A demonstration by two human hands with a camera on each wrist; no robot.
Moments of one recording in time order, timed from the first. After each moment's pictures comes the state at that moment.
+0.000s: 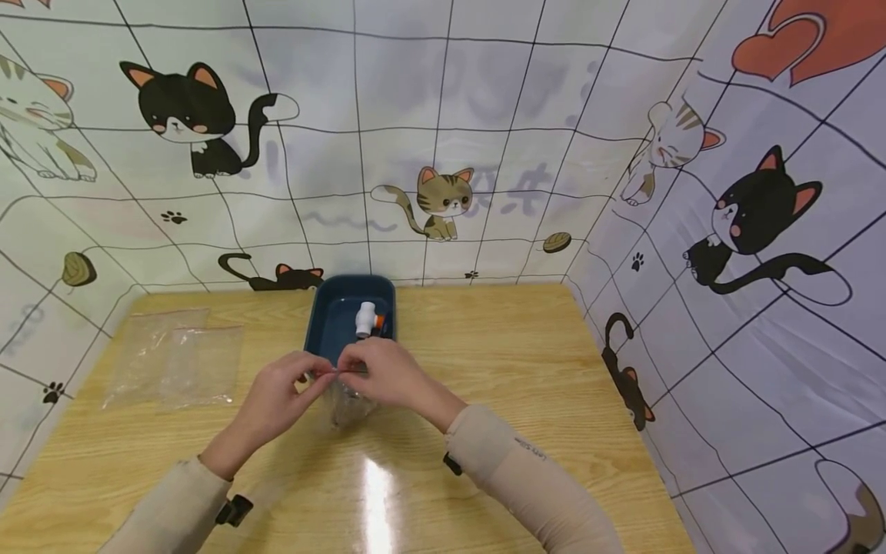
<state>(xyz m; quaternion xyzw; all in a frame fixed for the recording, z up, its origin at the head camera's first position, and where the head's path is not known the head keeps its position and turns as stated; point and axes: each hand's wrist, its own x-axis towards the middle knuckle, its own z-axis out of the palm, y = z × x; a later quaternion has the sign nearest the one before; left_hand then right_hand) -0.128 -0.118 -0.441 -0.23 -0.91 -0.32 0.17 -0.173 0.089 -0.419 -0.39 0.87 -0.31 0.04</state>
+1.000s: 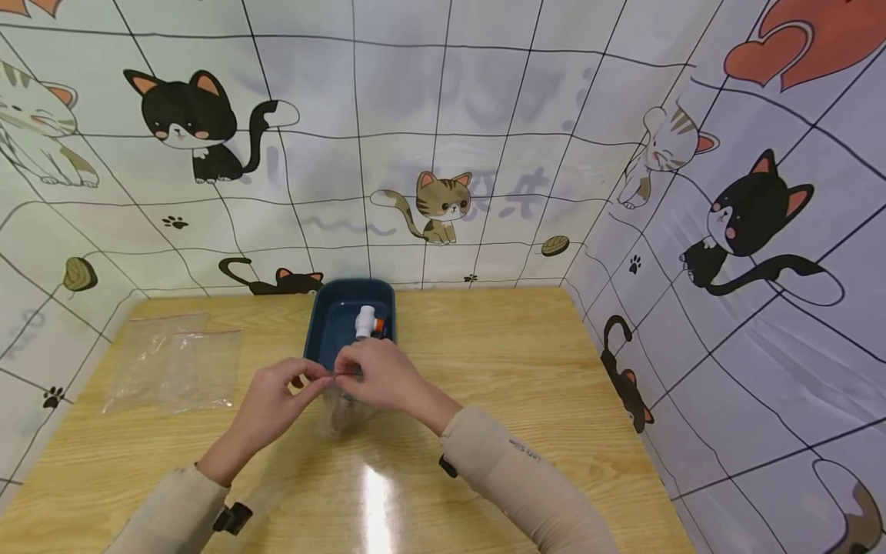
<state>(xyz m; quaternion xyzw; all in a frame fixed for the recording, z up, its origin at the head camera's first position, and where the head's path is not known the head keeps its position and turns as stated) -0.127 -0.120 -0.443 -0.20 -0.90 -0.36 0.16 -0.170 0.083 -0.416 -0.39 0.88 -0.28 0.01</state>
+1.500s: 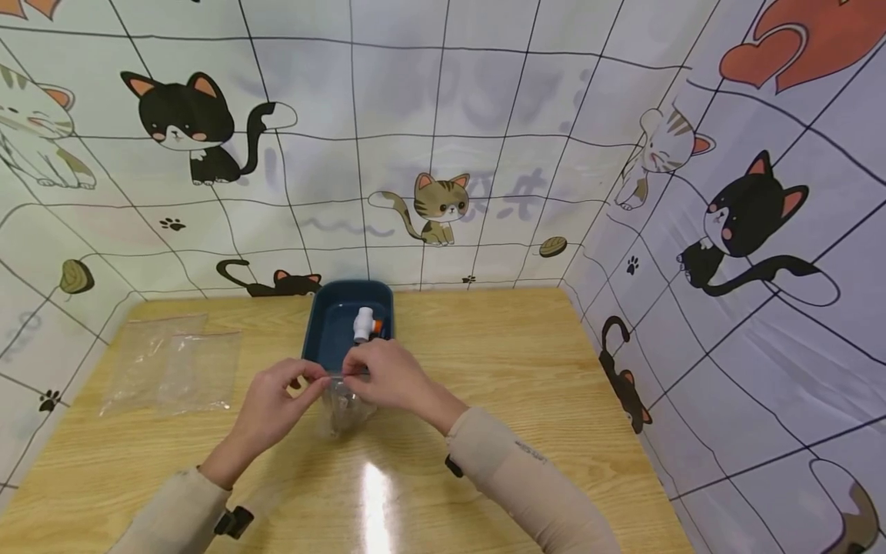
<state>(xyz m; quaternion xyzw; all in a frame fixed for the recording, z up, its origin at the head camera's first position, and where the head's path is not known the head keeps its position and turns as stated) -0.126 -0.116 -0.444 -0.20 -0.89 -0.35 0.20 -0.173 0.093 -0.416 -0.38 0.89 -0.26 0.01</state>
